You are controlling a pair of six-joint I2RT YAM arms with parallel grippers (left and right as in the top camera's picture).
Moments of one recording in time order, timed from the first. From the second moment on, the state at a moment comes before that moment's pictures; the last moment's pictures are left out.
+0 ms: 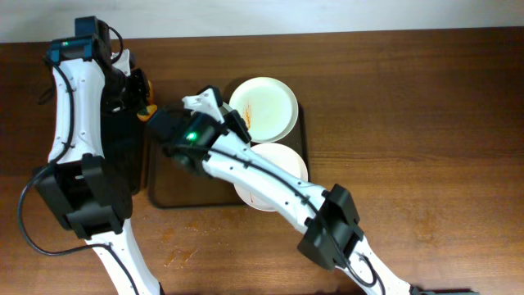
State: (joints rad) left arm 0.15 2.19 2.13 -1.34 0.21 -0.12; right arm 0.97 2.36 2.40 -1.47 0.91 0.53
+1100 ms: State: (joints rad) left arm 0.14 2.19 2.08 -1.30 0.20 -0.12; right arm 0.86 2.36 2.40 -1.50 0.83 0.71
